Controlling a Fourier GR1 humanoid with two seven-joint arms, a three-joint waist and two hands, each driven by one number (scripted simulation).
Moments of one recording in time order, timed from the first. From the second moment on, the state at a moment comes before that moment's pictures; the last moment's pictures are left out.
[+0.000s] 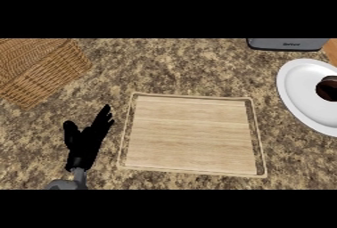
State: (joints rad) left arm -0.03 0.12 -0.12 -1.42 0.13 0.06 0.20; right arm -0.66 -0.60 -0.55 -0.36 0.20 -0.51 -0.40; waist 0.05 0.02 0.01
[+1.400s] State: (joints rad) left arm 0.01 0.11 -0.08 -1.45 0.11 0.07 0.24; right arm -0.24 -0.66 -0.60 -0.45 -0.02 0.05 -0.67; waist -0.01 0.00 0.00
